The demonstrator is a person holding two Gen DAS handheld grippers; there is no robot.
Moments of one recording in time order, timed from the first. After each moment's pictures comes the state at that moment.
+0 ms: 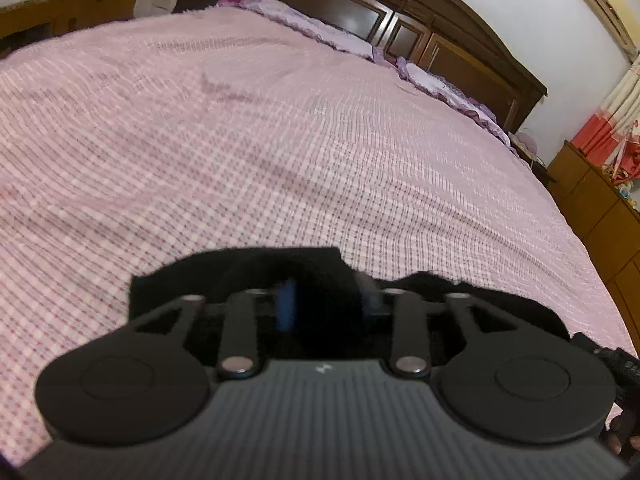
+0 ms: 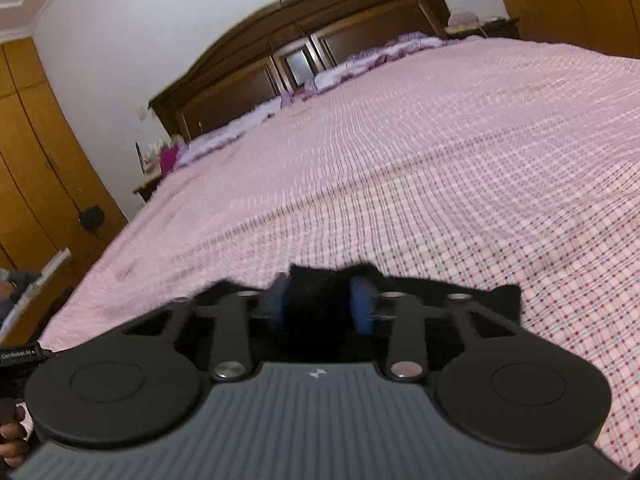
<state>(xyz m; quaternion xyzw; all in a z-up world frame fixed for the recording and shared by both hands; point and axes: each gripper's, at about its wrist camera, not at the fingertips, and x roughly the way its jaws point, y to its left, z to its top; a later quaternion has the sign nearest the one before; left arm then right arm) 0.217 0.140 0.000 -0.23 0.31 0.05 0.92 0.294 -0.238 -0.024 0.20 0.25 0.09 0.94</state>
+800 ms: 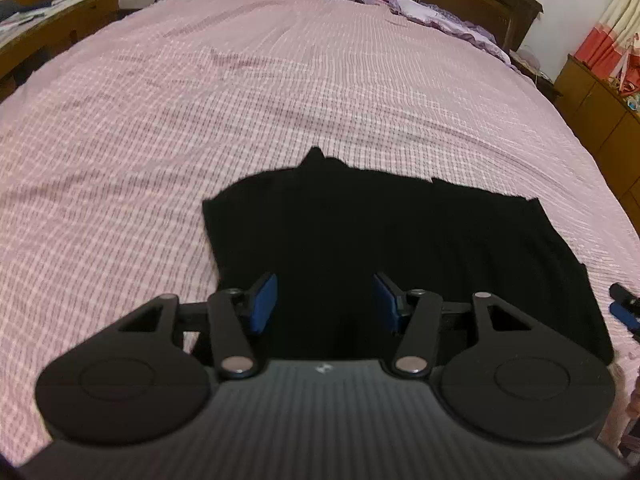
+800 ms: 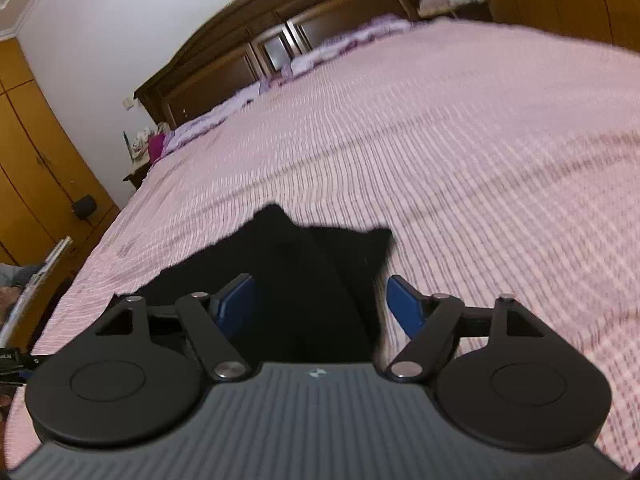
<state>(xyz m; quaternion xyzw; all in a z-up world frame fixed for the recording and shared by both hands) 0.138 0.120 0.044 -0.15 0.41 0.03 0.90 0.190 -0.313 -0.006 0.22 0.31 0.08 0.92</state>
